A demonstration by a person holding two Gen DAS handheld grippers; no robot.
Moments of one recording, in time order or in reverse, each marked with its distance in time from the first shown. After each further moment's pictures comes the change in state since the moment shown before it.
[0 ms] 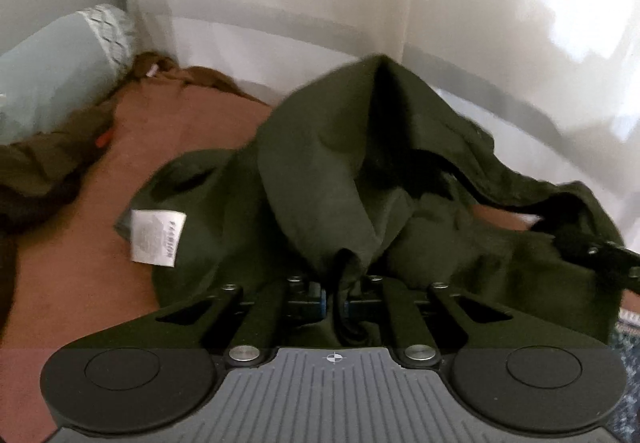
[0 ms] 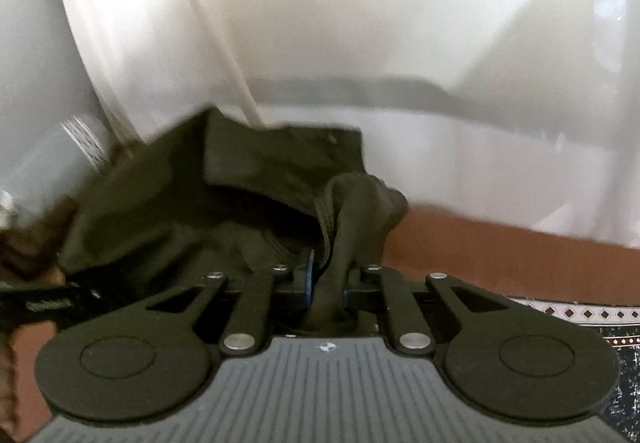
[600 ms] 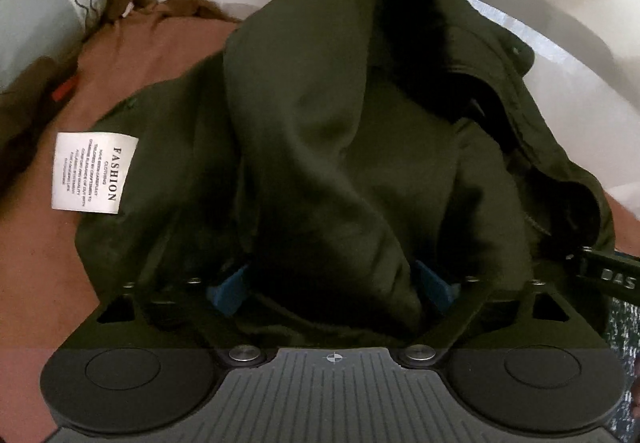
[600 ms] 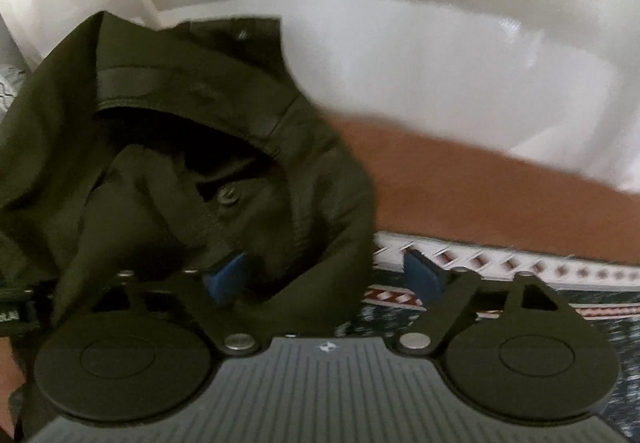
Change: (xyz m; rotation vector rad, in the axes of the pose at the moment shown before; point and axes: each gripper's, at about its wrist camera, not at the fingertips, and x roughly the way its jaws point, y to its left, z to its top) left arm 0.087 -0.015 -0.013 0.071 0.205 0.054; right arm 0.087 -0.038 -0.024 0.045 0.270 -0.176
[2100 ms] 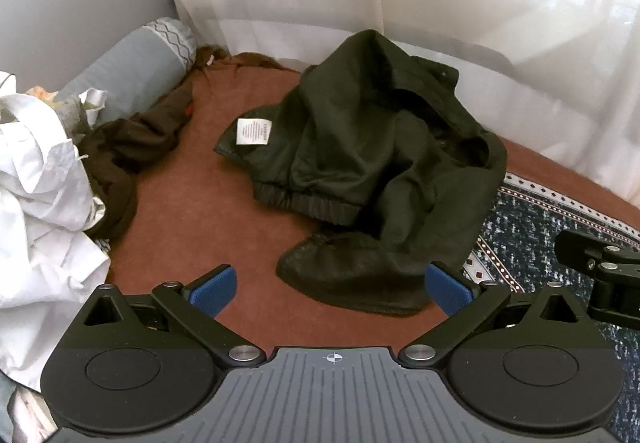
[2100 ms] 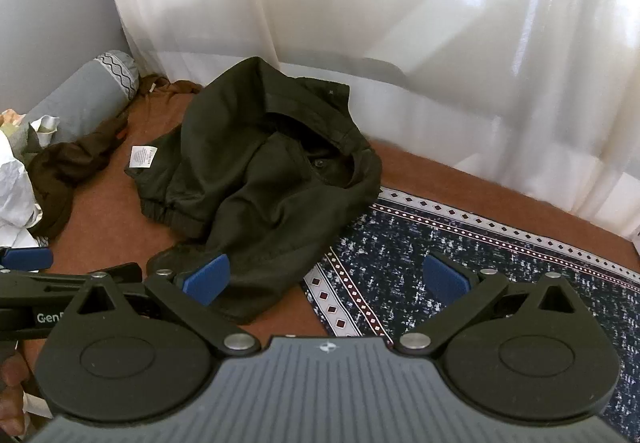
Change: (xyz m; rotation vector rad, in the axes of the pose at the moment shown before) left arm -0.237 -0.032 -0.092 0.034 -0.061 0.121; right arm -0.265 0.042 -0.072 -0.150 -0.089 0.001
